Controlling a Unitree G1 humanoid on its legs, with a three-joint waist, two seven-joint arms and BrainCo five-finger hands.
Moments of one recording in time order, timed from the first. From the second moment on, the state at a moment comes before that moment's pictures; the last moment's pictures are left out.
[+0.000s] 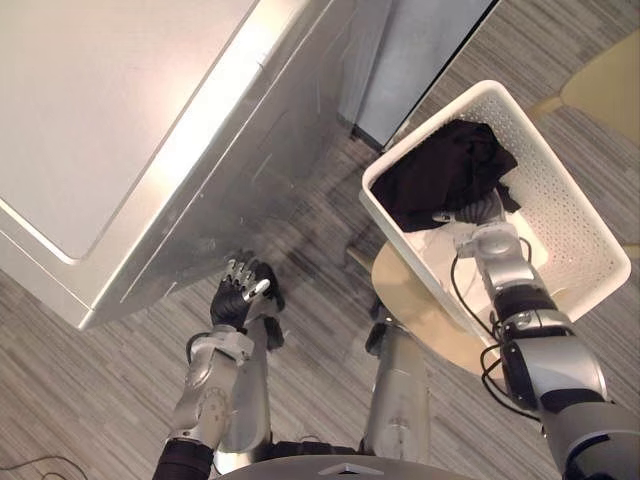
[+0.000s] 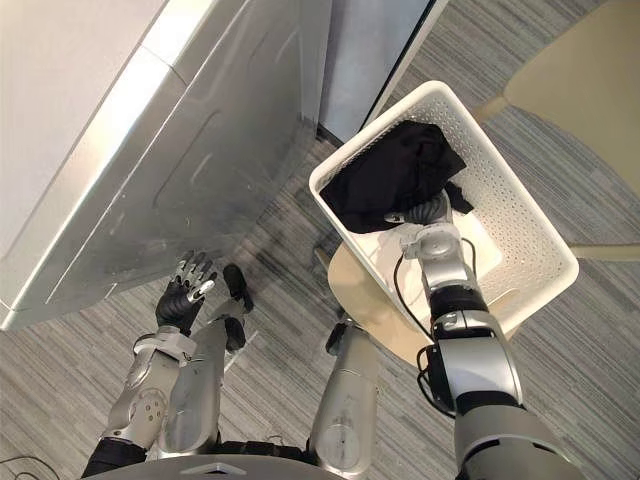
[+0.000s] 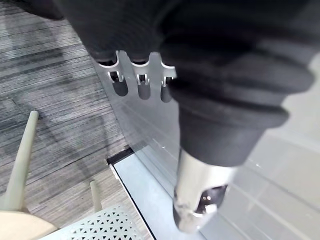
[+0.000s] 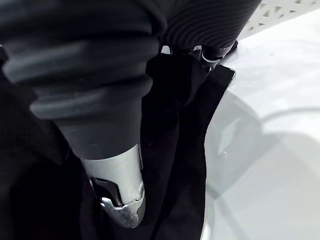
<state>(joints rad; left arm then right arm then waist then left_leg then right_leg) 0.08 0.02 -0.13 0.15 -0.69 -0.13 -0.10 -0.79 -0.56 0.10 0.97 -0.08 0.04 -0.16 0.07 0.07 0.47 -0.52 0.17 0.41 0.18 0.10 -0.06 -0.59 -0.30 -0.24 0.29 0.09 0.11</state>
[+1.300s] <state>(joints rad) 0.15 -0.05 -0.19 0.09 -0.76 -0.13 -0.16 -0.83 -0.68 0.23 1.08 -0.16 0.03 -0.22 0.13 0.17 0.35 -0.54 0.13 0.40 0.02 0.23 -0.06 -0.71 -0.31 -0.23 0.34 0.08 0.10</state>
